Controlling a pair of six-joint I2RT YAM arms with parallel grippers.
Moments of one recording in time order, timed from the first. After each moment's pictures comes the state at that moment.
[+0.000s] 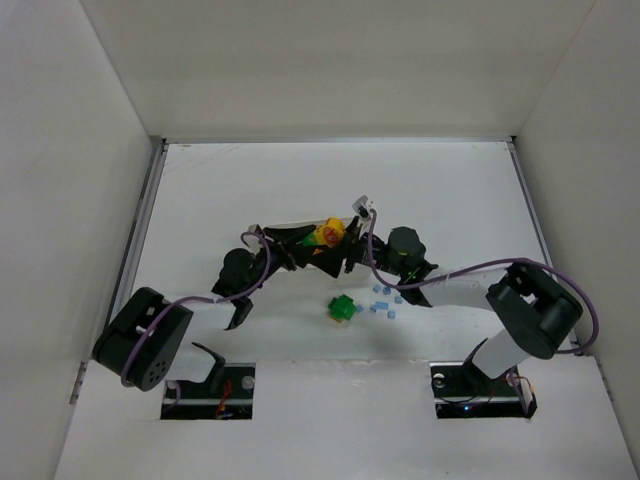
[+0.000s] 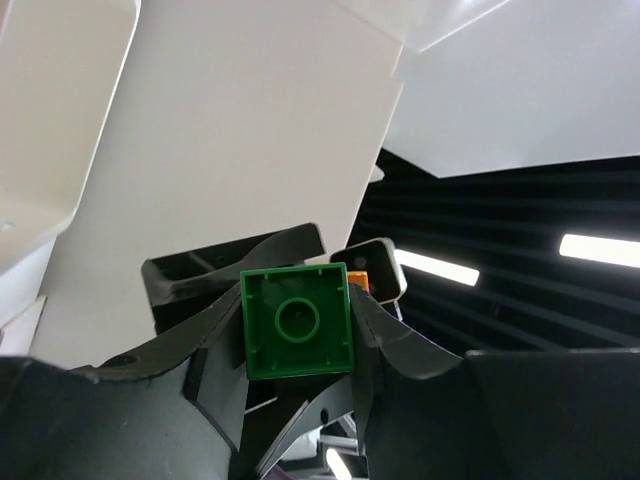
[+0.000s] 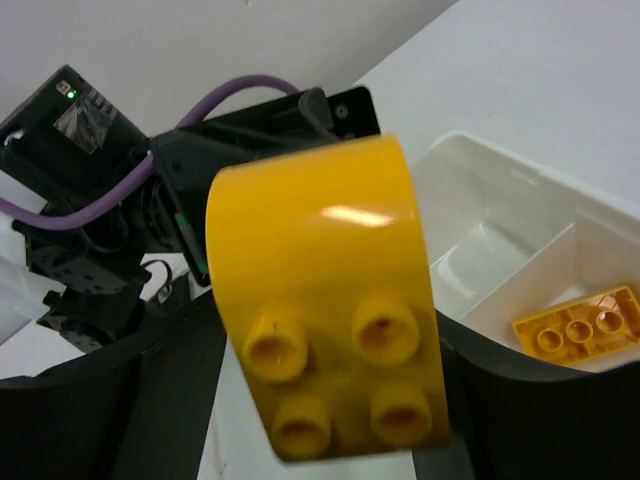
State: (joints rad) left arm -0.51 1.34 0.25 1.12 0.26 -2.08; right arm 0.76 1.54 0.62 0.98 -0.44 0.55
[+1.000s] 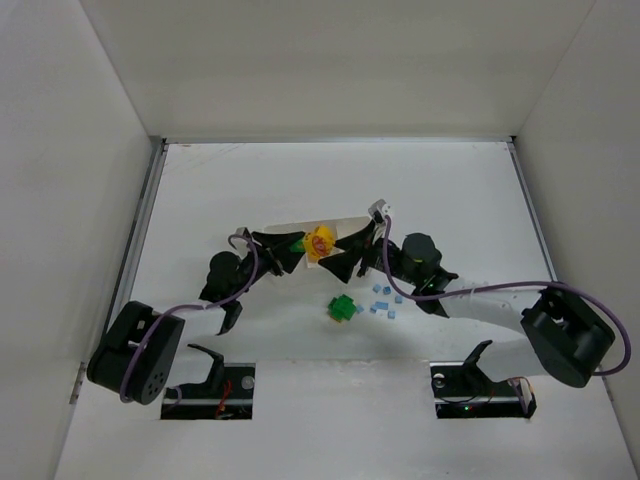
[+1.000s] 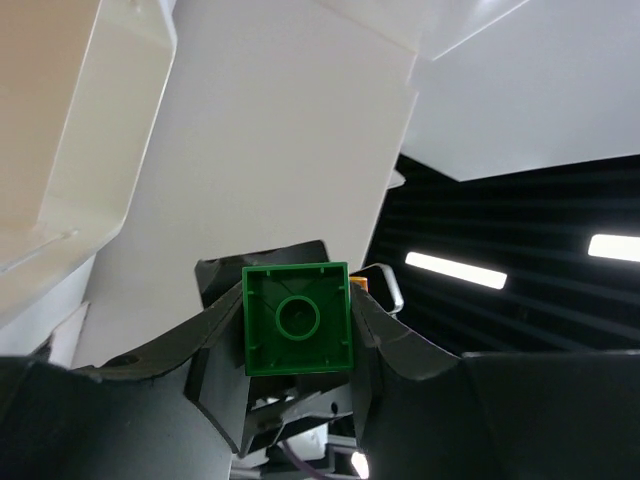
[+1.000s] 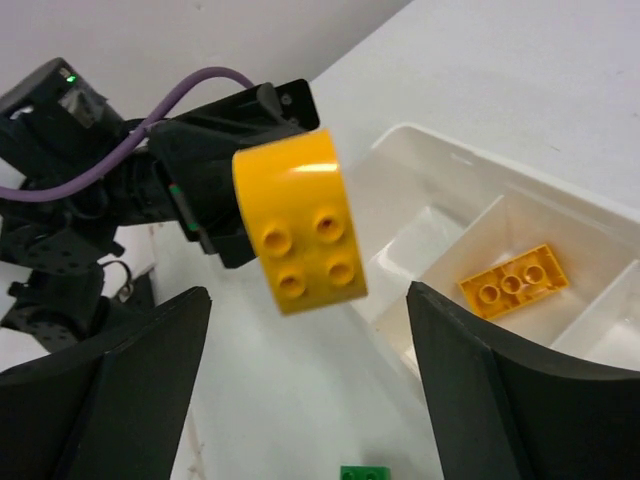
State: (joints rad) left arm -0.38 1.27 0.18 1.08 0.39 -2.00; right arm 0.77 1.34 0.54 0.83 -0.33 0.46
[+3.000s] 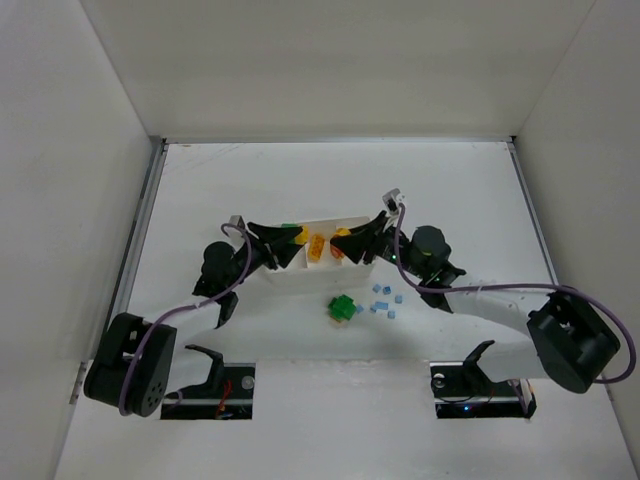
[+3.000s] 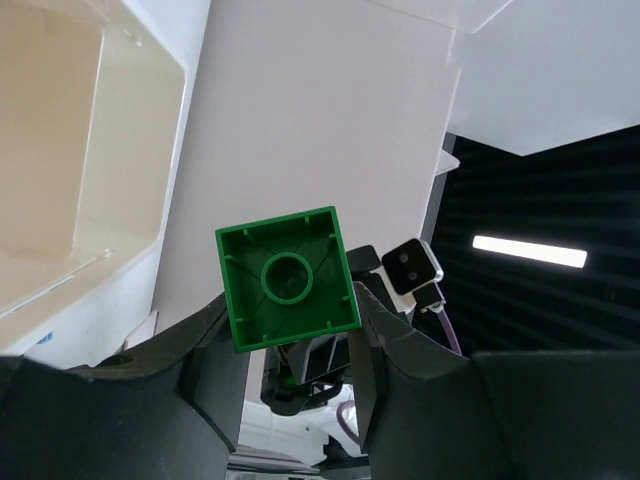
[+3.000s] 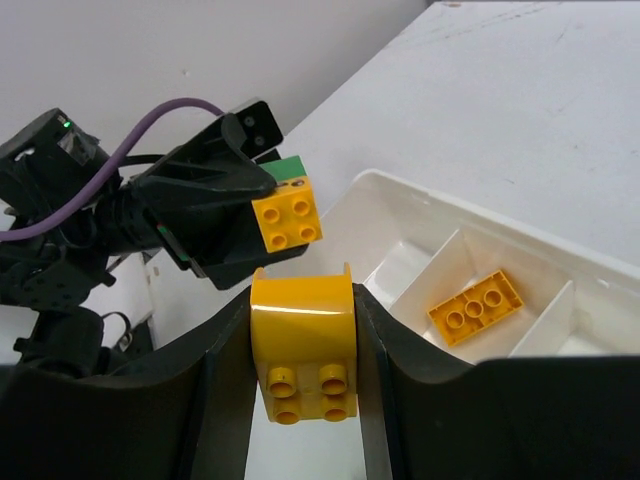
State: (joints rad) left arm -0.33 1.21 0.25 0.91 0.47 -1.81; right arm 0.69 1.30 0.55 0.82 -0.31 0.52
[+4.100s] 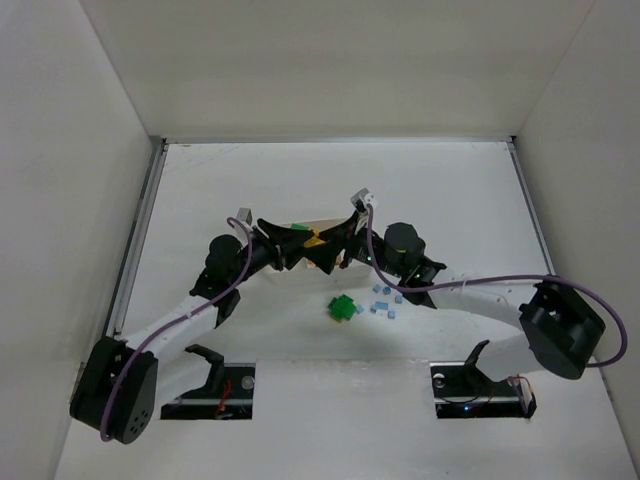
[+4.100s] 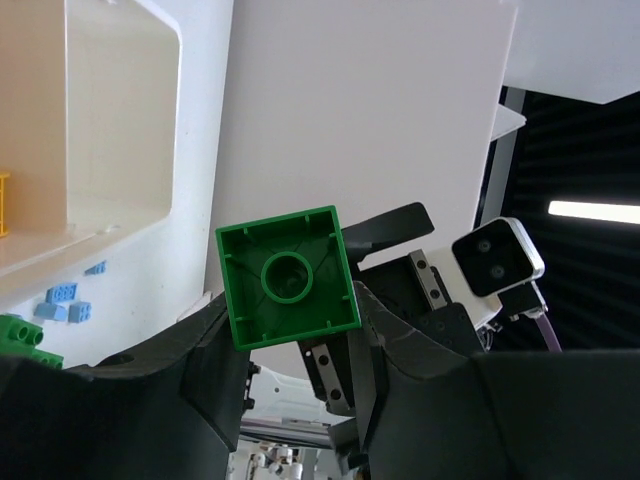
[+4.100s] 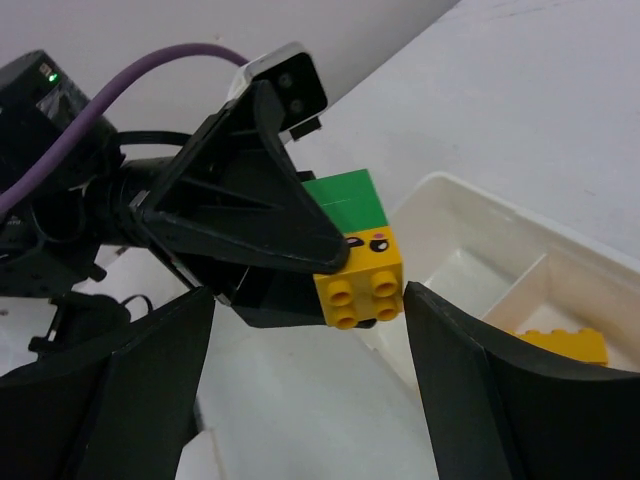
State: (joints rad) left arm -0.40 1.05 0.36 0.60 0.44 -1.62; right arm 0.84 1.39 0.71 0.71 -0.23 0.47
